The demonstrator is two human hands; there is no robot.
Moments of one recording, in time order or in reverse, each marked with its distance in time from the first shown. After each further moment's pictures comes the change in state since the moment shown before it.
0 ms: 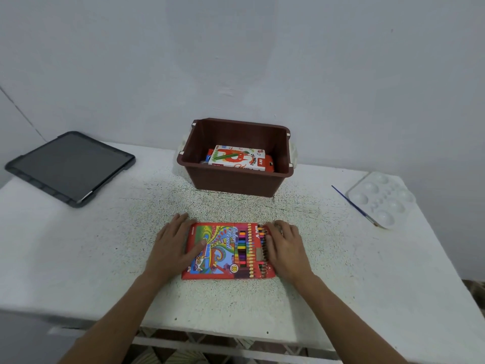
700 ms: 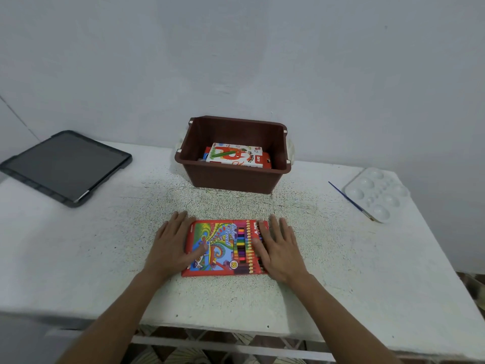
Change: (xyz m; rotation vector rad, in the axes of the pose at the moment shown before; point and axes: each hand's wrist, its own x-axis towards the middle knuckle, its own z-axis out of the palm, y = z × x) left_hand 0.000 -0.006 0.002 0.024 -0.030 0.059; right_hand -0.010 -0.003 0.010 -0.133 -0.381 0.026
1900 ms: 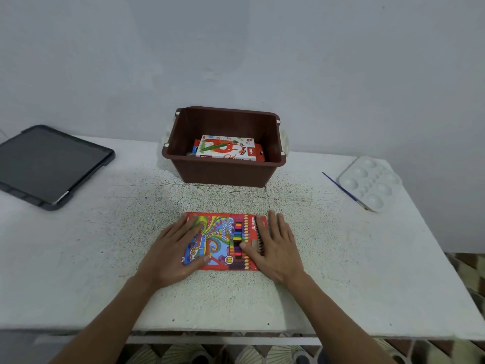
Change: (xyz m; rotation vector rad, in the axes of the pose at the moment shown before) left_hand -0.004 0.003 0.004 0.013 -0.052 0.268; right_hand -0.007 -0.011 -0.003 0.044 0.015 0.129
